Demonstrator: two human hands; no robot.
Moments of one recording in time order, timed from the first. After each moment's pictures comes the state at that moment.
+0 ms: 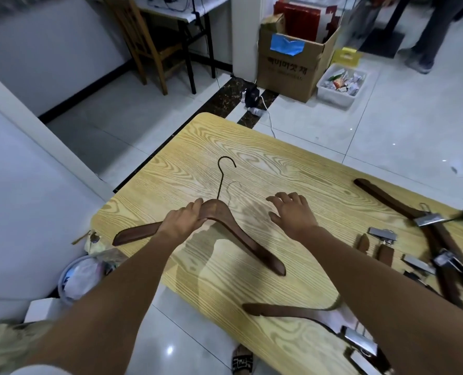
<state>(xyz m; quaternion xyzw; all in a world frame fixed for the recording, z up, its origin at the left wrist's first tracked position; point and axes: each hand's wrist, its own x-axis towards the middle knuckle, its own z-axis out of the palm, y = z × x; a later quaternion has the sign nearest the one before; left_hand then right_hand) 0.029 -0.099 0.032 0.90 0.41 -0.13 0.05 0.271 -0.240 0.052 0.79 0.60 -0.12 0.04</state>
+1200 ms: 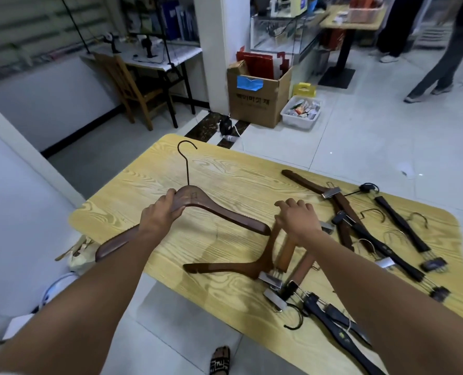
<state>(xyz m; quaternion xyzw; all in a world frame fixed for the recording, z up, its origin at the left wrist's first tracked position) 0.087 -0.289 0.122 0.85 0.52 0.04 0.04 0.347 -0.470 0.104 0.84 0.53 -0.09 0.00</state>
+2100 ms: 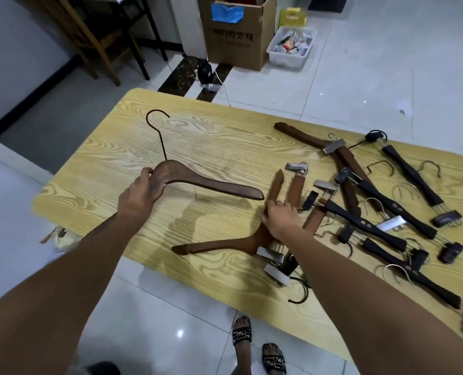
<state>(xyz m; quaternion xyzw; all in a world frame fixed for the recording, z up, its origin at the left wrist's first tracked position) 0.095 -0.250 0.068 0.85 0.51 0.06 0.12 0.322 -0.455 0.003 0.86 0.43 -0.26 -0.01</state>
